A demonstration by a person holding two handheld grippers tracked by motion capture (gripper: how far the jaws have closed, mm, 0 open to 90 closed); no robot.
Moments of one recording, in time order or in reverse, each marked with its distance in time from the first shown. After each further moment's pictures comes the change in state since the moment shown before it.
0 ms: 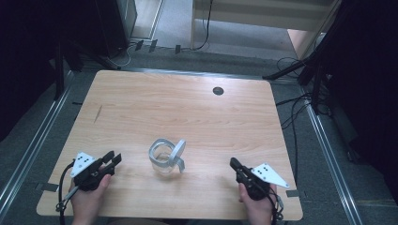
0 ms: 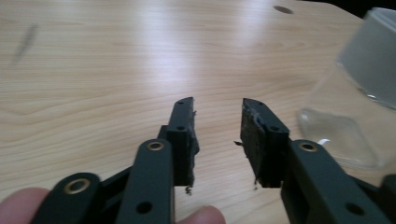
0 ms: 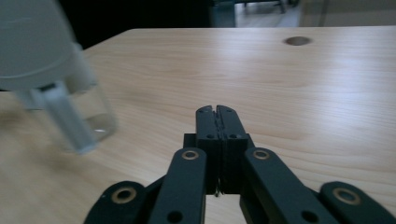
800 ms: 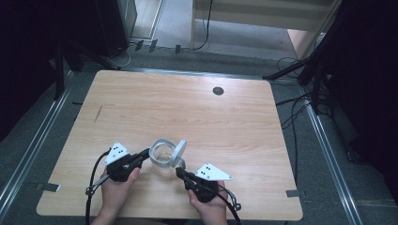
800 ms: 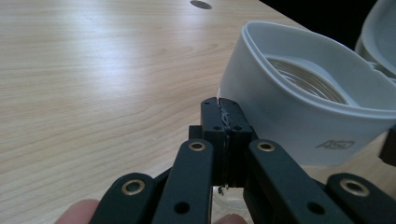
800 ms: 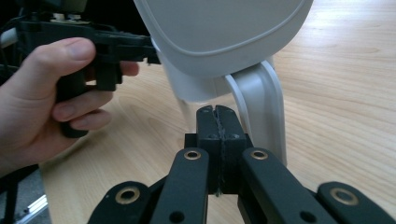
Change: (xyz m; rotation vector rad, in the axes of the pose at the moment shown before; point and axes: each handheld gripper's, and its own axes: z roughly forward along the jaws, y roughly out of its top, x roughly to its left) left arm -0.051 0.020 0.043 0.036 -0.223 0.049; right arm 0.101 -0.008 0.069 0.132 0.297 -0.006
